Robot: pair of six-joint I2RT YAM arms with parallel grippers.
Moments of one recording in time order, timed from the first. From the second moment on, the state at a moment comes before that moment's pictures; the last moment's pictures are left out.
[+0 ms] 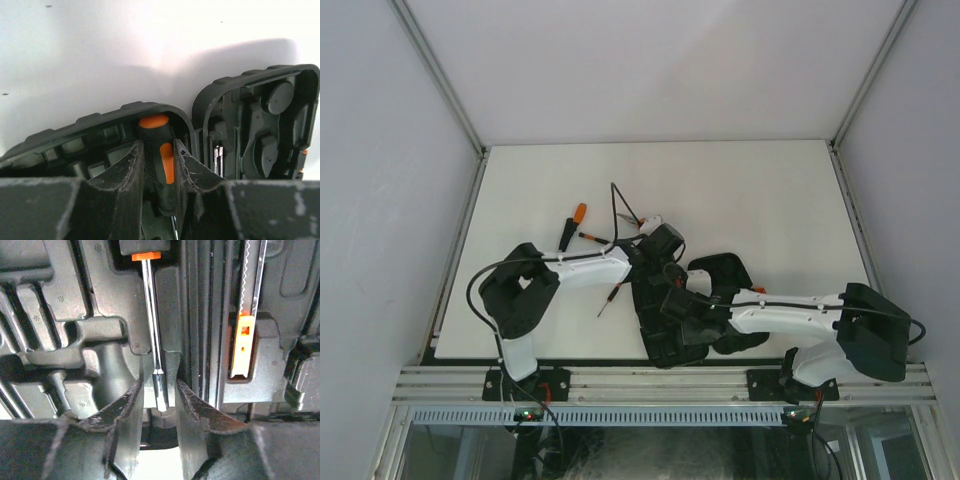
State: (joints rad) left arm -0.93 1.84 1.16 -0.29 -0.18 -1.07; right arm 1.16 1.40 0.76 -0.72 0.27 1.00
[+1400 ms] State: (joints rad) left arm -0.93 1.70 1.19 -0.43 -0.13 -0.77; right arm 1.06 1.15 0.66 -0.63 0.18 0.75
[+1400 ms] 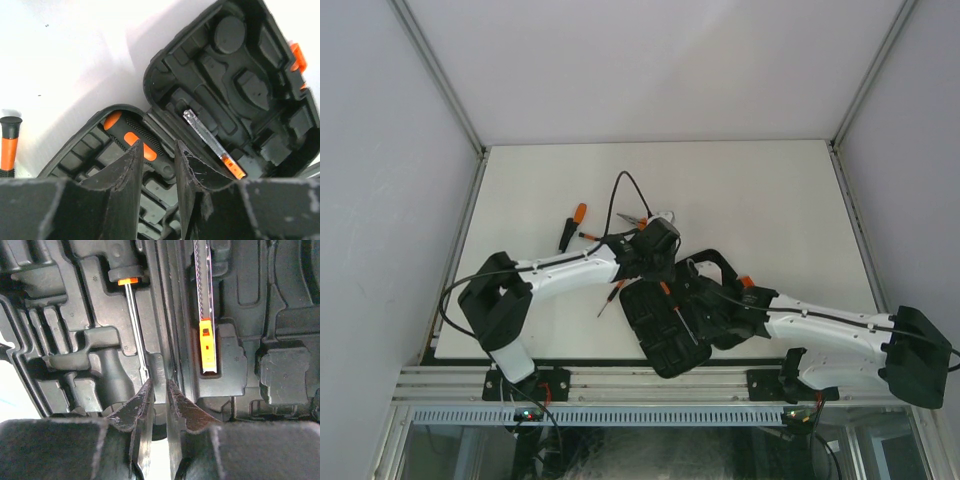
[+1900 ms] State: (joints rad) left arm -0.95 1.67 1.11 -0.37 -0.15 -0.49; right arm 1.03 1.09 0.60 -0.60 0.14 0.77
